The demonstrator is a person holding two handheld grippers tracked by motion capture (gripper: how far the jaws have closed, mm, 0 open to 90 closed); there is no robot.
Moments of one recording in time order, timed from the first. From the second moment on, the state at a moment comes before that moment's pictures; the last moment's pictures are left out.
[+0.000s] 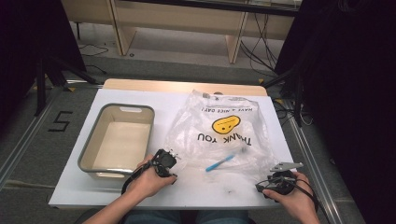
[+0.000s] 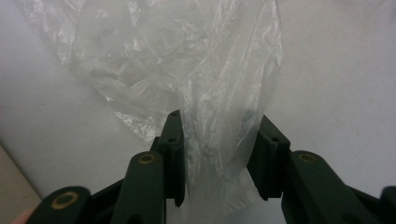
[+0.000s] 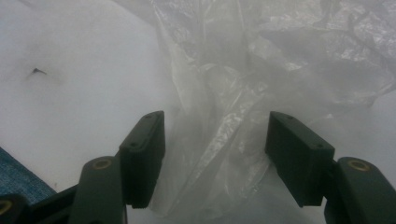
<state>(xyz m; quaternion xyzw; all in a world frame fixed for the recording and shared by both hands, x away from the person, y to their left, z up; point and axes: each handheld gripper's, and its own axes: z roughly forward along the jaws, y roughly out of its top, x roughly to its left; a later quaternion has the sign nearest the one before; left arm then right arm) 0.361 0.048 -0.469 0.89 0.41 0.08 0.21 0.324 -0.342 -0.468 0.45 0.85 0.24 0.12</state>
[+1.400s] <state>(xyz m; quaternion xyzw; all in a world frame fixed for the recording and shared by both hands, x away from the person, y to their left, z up) 0.353 0.051 -0.449 0.90 0.34 0.11 0.25 0.328 -0.354 -0.461 0.48 0.83 0.26 0.12</state>
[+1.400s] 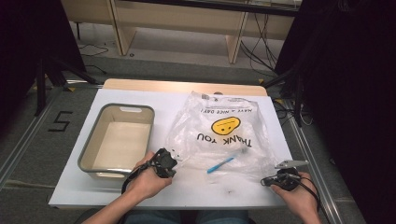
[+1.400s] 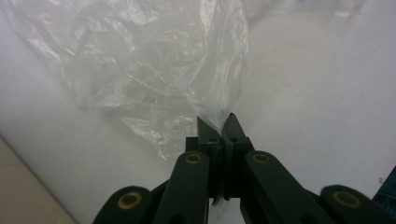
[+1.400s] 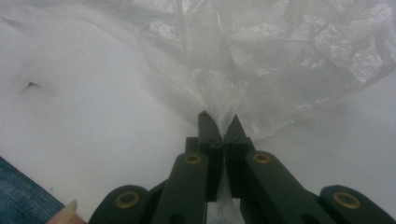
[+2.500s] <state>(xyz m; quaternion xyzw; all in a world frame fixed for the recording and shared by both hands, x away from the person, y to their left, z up) 0.349 0.065 -0.415 0.80 0.30 0.27 0.44 0.327 -0.366 -0.447 0.51 0.78 0.32 0.17</state>
